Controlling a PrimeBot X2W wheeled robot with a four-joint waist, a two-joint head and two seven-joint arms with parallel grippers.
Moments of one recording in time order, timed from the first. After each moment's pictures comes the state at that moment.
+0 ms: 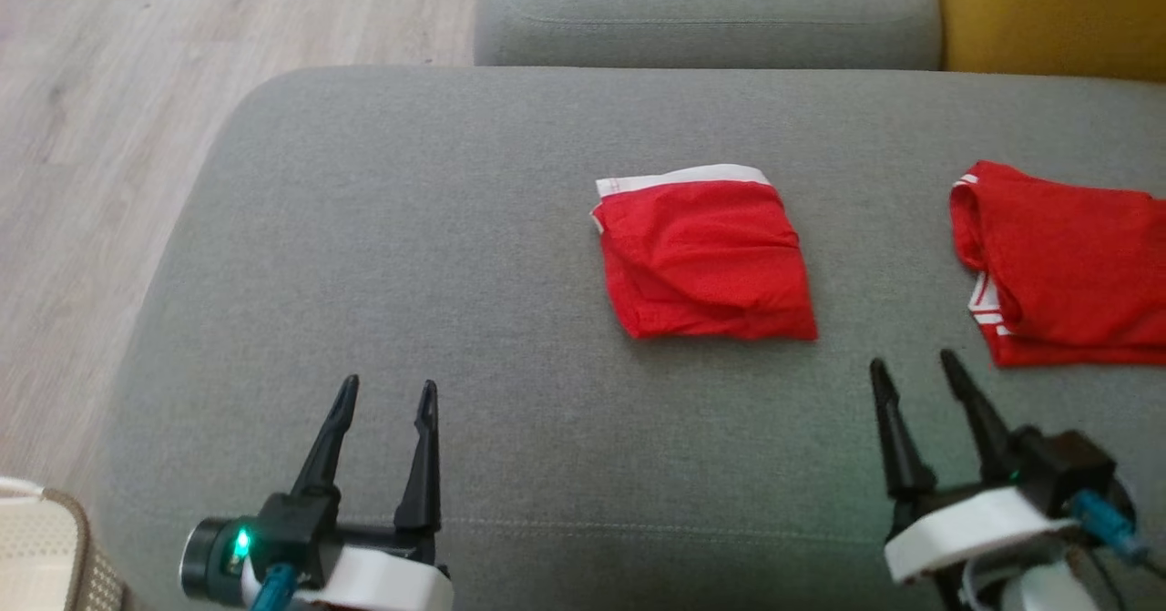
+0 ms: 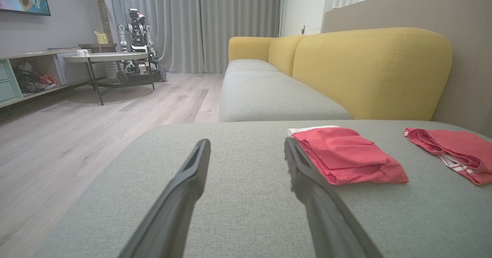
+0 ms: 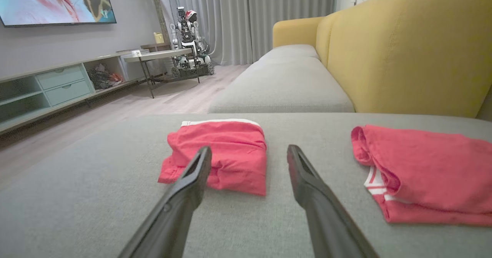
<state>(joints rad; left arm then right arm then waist) 0.14 0.05 -0.26 -0.03 -0.06 0.07 -0.26 0.03 -0.05 -0.03 0.17 0.15 0.13 -0.25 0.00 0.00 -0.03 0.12</state>
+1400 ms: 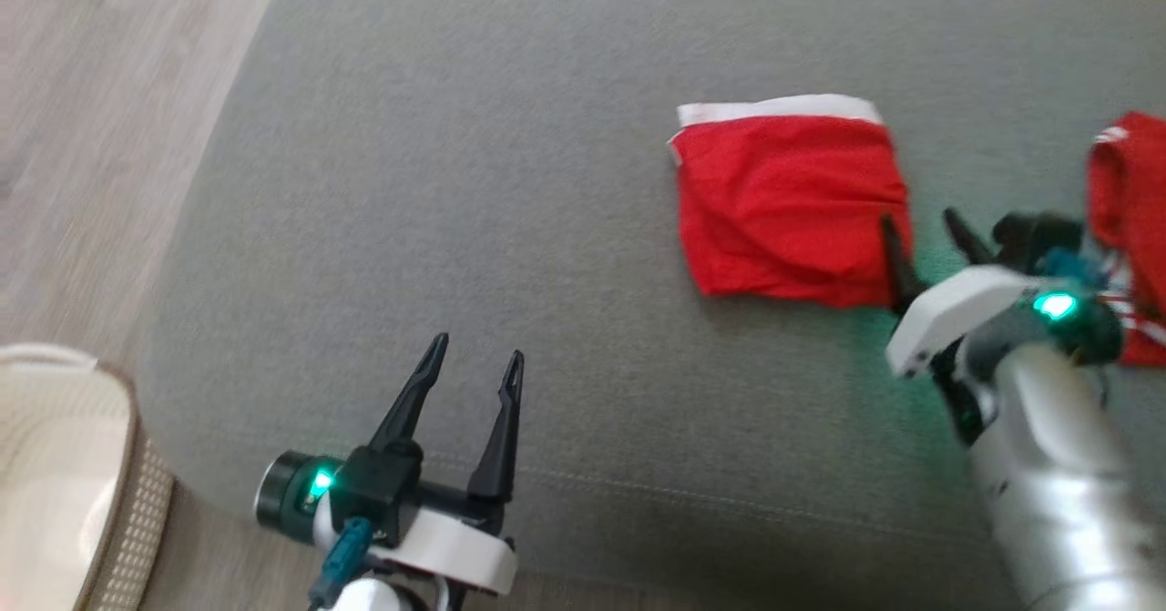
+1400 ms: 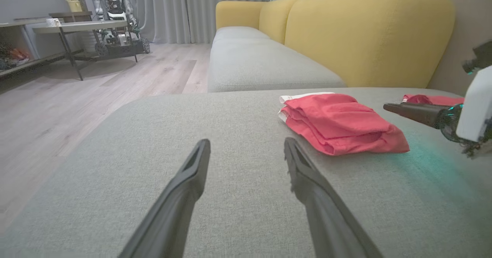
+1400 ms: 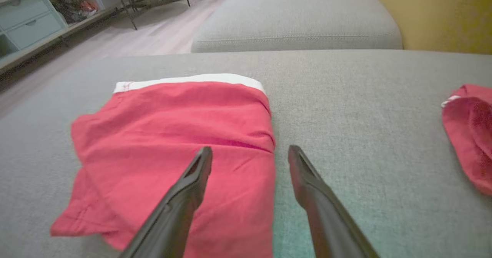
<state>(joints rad) 0.02 0.05 -0.39 0.03 -0.06 0.03 -0.26 -0.57 -0.08 -0.10 0.86 0.10 0.13 -0.18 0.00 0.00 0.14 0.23</state>
